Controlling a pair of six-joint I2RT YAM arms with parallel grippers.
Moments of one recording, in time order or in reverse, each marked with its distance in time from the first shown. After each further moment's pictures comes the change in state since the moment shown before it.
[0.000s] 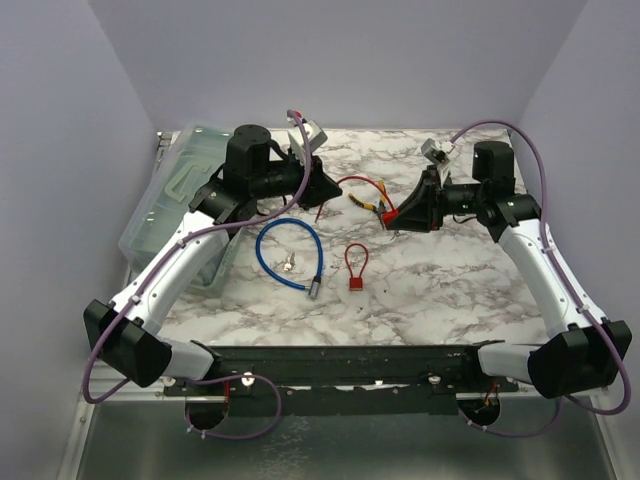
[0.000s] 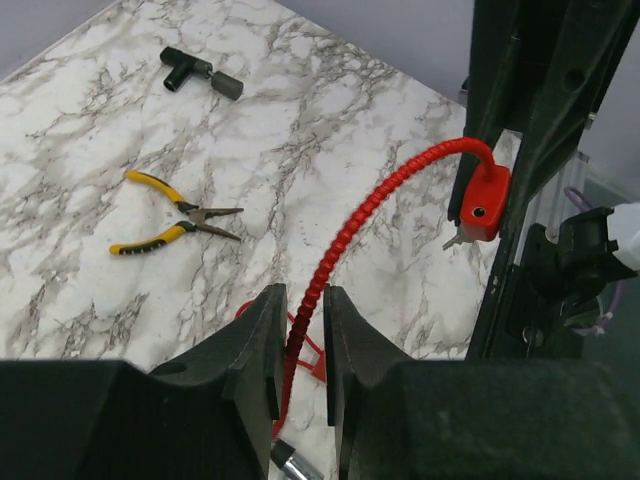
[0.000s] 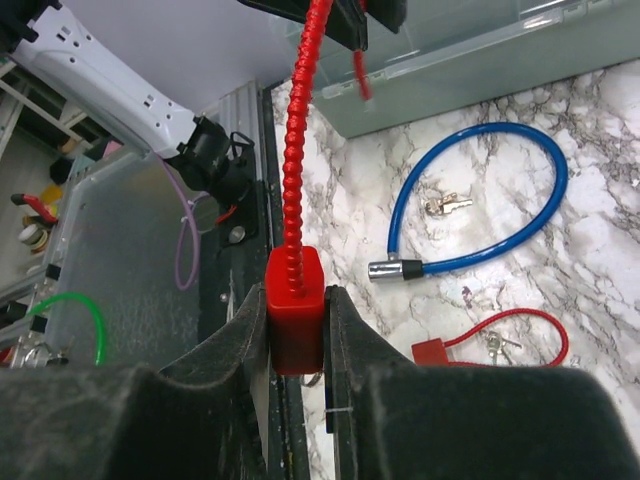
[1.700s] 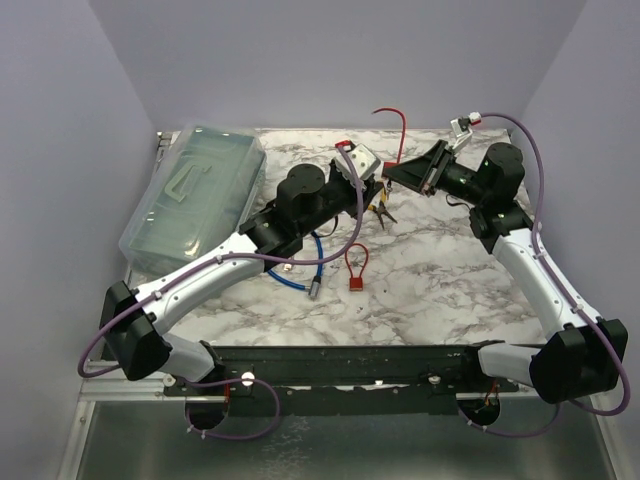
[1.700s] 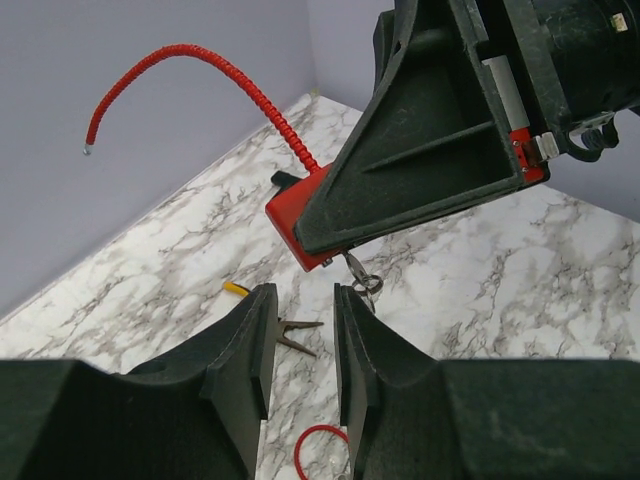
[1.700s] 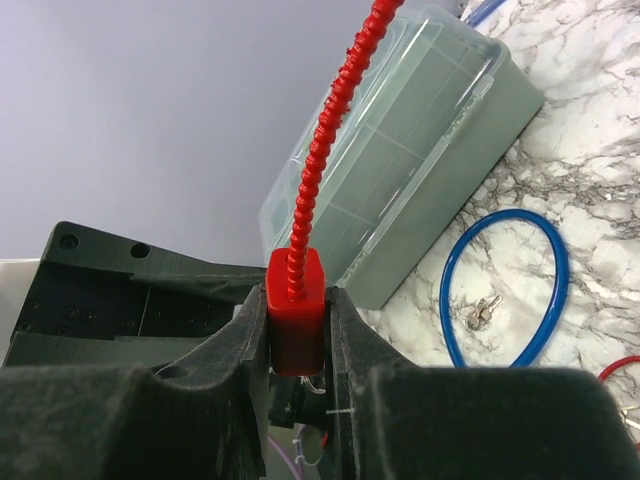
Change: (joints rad) left arm -0.341 0.039 -0.121 0.421 -0.632 0.115; right arm 0.014 -0.033 -0.154 0.709 0.484 1.067
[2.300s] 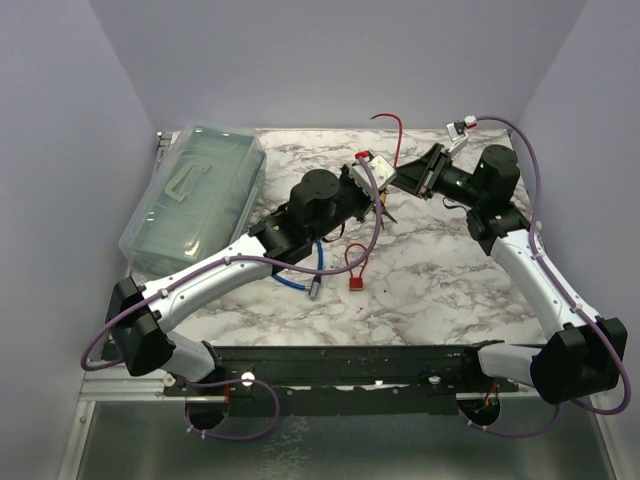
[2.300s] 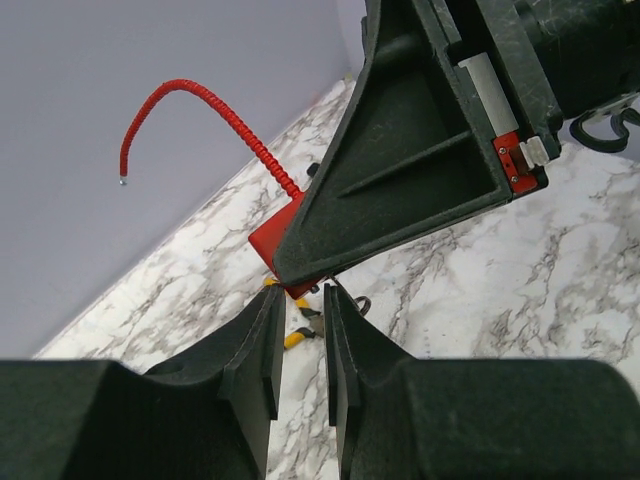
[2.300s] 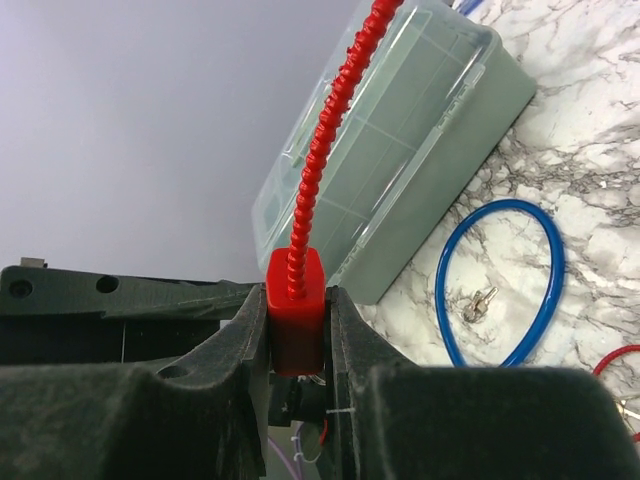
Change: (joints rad) left arm -0.063 0.036 0.029 -0.019 -0.096 0.129; right arm 0.021 0.000 -0.015 -0.011 0.022 0.003
